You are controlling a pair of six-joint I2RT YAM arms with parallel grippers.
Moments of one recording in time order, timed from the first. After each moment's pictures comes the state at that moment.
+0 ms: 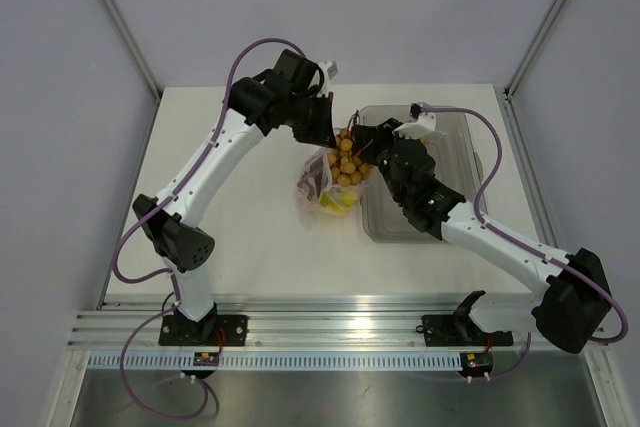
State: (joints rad) left arm -0.63 1.84 2.14 -1.13 0.23 -0.42; right arm 0.74 1.26 0.97 0.27 0.46 0.75
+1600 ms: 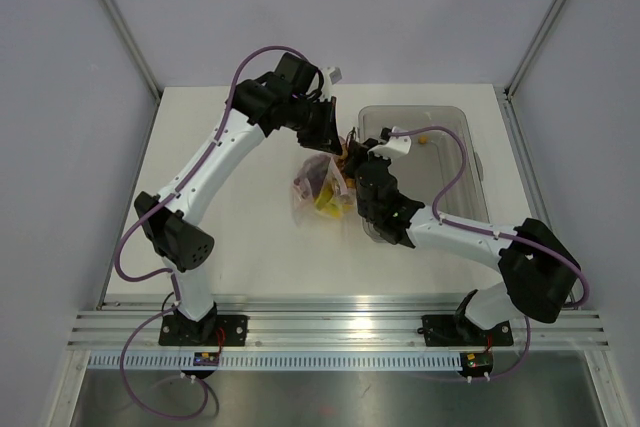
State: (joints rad) left arm -0.62 1.84 2.08 -1.10 0.37 -0.43; right arm 0.88 1.47 0.87 0.56 0.85 0.56
